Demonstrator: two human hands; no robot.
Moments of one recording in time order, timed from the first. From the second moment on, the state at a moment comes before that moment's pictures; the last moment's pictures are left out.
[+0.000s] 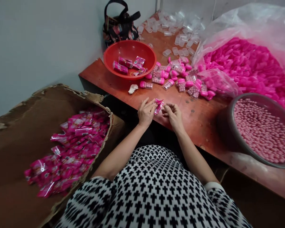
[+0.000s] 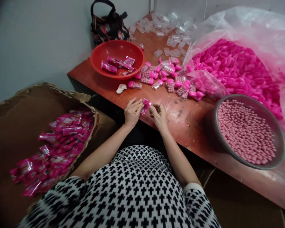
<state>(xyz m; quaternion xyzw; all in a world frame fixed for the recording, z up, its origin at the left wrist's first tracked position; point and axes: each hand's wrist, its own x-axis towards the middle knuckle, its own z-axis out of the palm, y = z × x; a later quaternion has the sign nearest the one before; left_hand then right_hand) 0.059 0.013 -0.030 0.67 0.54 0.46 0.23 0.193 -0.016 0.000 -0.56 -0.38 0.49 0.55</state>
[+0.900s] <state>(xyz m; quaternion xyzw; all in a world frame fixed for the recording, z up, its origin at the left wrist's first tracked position) 0.065 0.008 0.020 -0.02 0.45 0.52 0.73 0.273 0.098 0.026 -0.80 -0.56 0.09 0.19</state>
